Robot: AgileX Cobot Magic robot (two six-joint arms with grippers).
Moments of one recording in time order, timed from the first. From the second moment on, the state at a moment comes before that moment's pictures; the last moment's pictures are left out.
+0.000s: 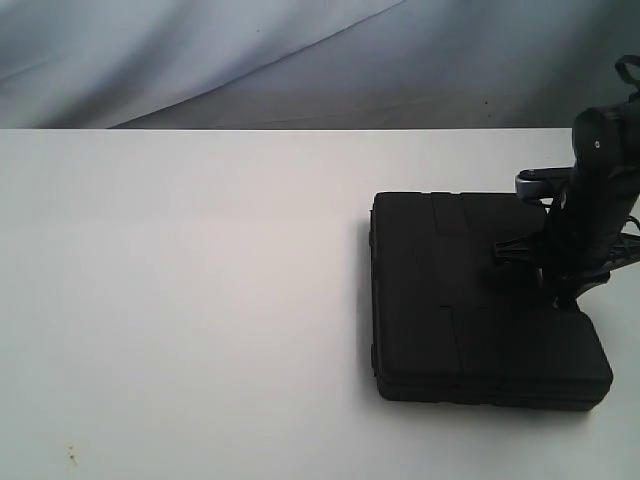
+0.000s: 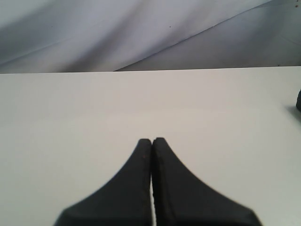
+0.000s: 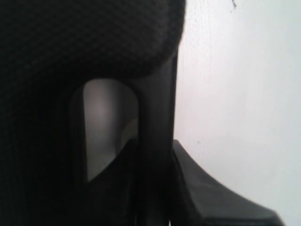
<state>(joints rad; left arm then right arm) -0.08 0.04 0.00 -0.19 0.27 0.16 0.25 2.02 -1.23 -0.16 0.83 0.25</state>
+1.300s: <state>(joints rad) -0.08 0.04 0.00 -0.19 0.27 0.16 0.23 2.02 -1.23 -0.16 0.82 0.24</state>
